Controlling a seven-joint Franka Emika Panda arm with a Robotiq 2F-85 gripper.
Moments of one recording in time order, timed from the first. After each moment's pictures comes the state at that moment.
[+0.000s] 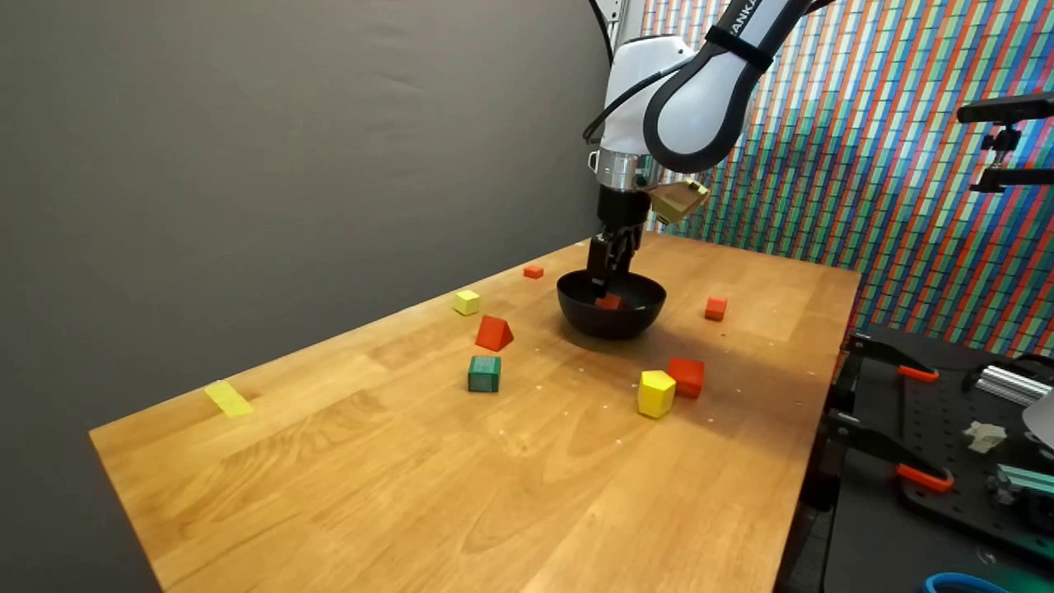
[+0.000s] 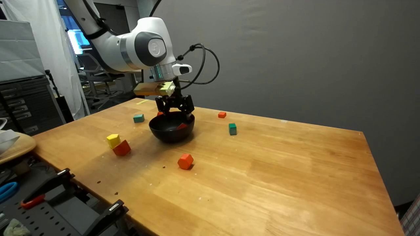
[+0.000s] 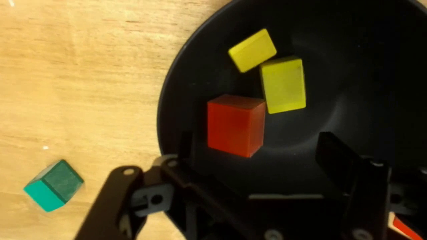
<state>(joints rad) 0.12 0.41 -0.06 -2.27 -0.17 2.76 0.08</state>
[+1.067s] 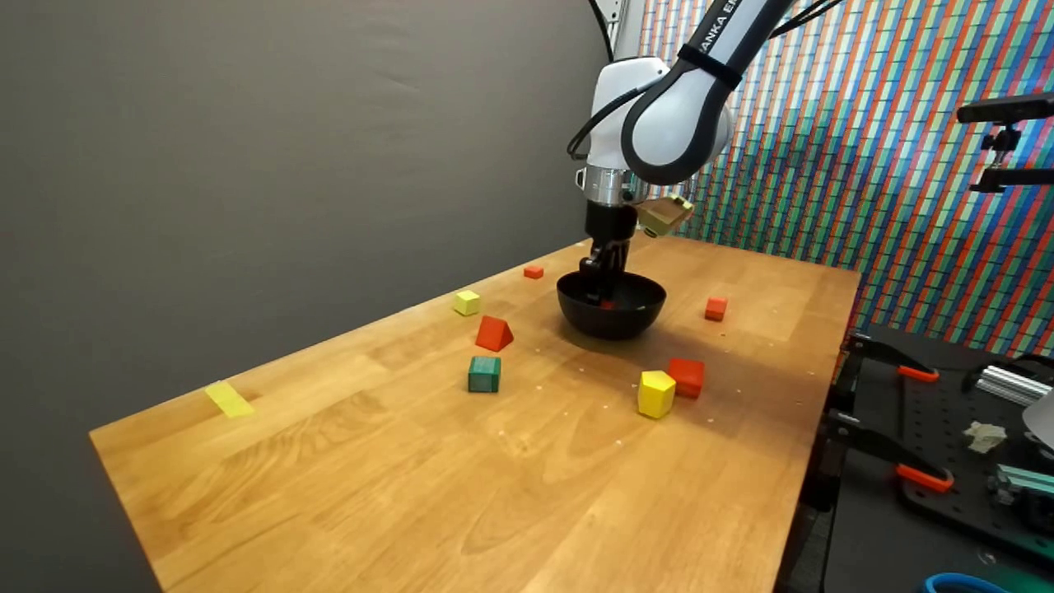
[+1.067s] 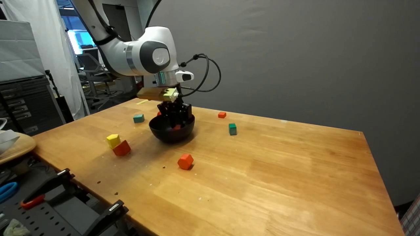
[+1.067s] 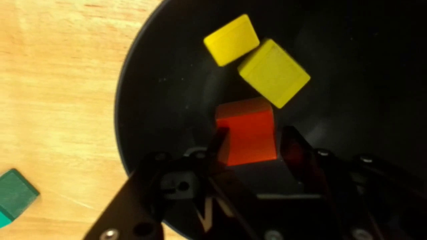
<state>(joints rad) 0.06 0.49 0.01 -2.19 -0.11 2.73 0.01</state>
